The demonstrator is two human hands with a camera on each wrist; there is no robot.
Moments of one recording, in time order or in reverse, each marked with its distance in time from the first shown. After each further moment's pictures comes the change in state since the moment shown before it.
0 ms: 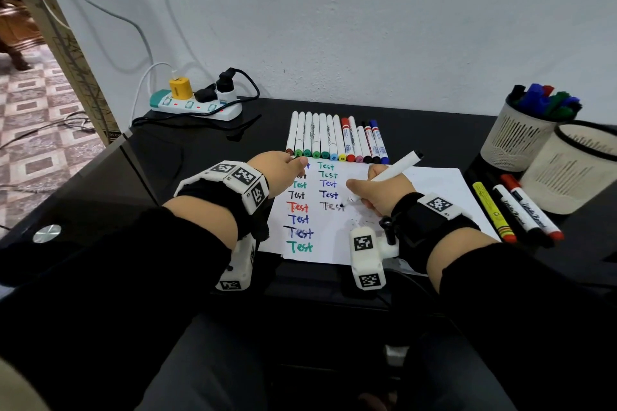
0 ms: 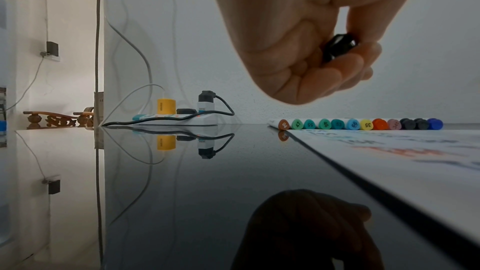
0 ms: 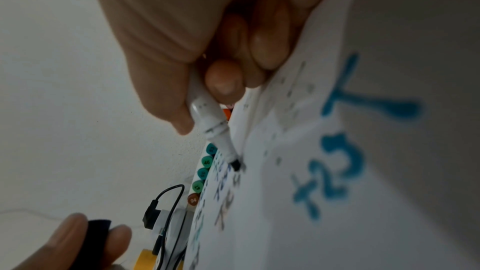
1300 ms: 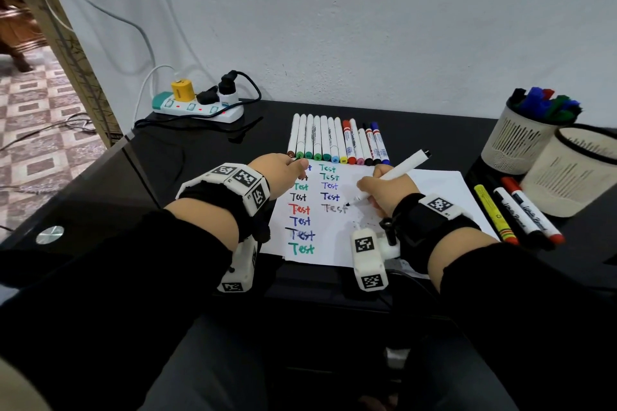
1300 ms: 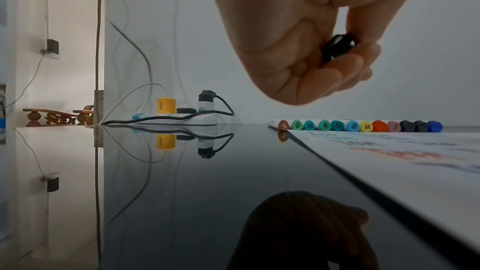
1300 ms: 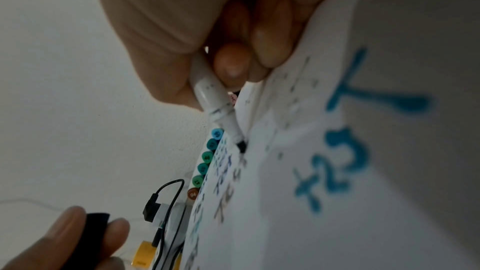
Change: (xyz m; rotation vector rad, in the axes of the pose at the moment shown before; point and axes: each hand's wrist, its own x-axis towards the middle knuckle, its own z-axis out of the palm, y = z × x) left_hand 0.001 -0.001 -0.001 -0.002 -0.008 -0.009; right_hand 0.004 -0.002 -0.002 0.145 0.029 0.088
